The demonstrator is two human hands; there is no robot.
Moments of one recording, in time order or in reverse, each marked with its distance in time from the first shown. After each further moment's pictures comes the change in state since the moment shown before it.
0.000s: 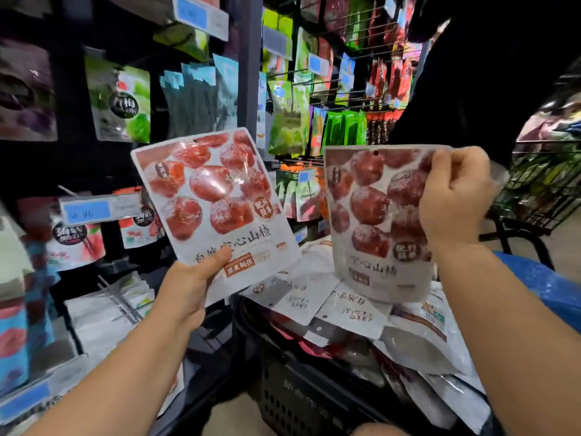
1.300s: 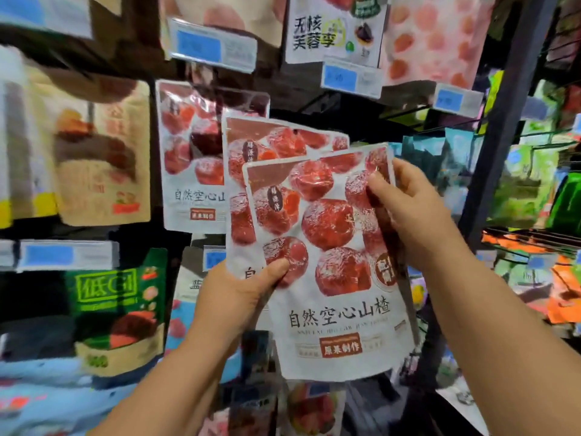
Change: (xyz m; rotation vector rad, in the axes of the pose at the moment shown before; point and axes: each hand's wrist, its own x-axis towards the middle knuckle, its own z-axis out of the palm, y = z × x) left_hand -0.068 0.158 -0.135 0.384 0.412 0.470; right_hand -0.069 -0.219 0.217 0.970 -1.012 0.299
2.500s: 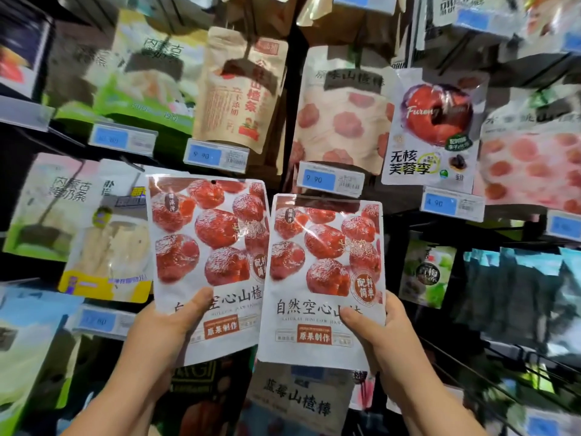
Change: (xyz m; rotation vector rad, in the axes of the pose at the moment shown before) left_hand 0.031 0.084 -0.178 0.054 0.506 0.236; right_hand 0.021 0.024 0.140 0.359 -0.307 0.106
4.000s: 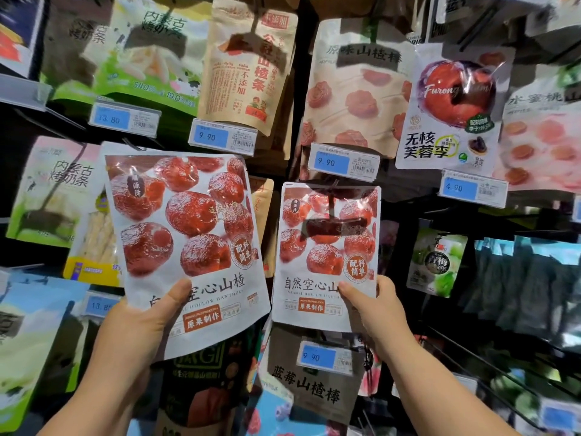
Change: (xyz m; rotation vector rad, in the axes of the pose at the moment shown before) left_hand 0.000 0.000 -0.031 0.043 0.119 -0.024; right_hand 0.060 0.041 0.006 -0.363 0.245 0.062
